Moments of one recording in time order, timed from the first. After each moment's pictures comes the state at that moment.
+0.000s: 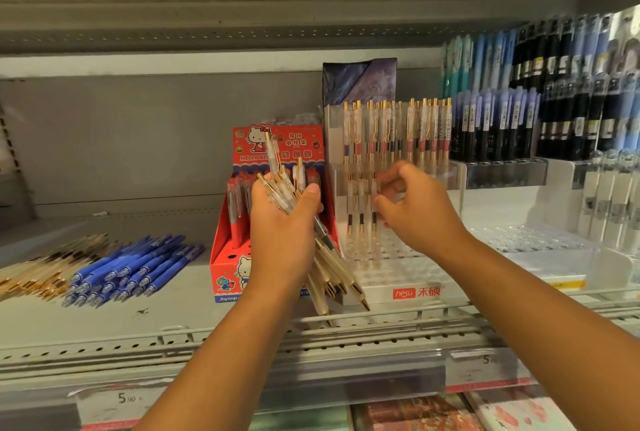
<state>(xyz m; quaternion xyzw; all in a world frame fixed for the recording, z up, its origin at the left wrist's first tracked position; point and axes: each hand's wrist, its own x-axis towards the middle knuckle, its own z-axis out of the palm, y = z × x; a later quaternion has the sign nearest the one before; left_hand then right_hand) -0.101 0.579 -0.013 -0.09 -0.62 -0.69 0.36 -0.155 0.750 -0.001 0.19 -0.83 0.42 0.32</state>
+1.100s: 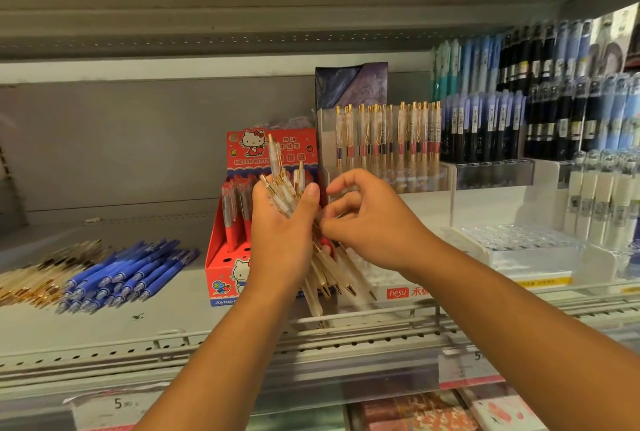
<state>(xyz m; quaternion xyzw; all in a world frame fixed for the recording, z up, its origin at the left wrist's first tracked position) -0.100 0.581 -0.013 -0.13 -0.63 -0.67 0.36 -0.106 0.711 0.011 0.28 -0.77 0.57 0.12</state>
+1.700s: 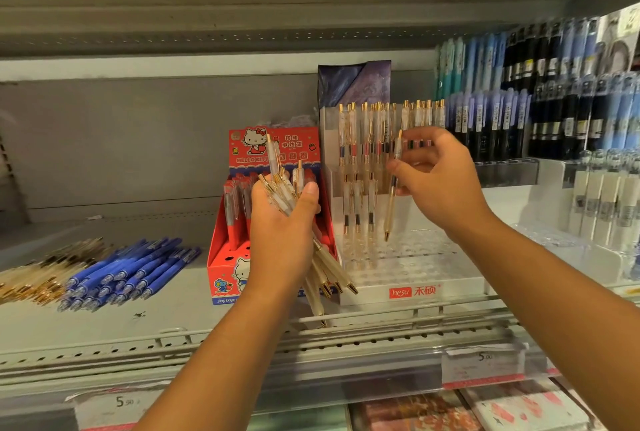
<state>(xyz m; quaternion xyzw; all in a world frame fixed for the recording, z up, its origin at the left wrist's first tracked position) -0.097 0.580 -0.012 -0.08 -0.65 -0.67 0.35 -0.144 0.766 0.030 0.17 -0.73 0.58 0.33</state>
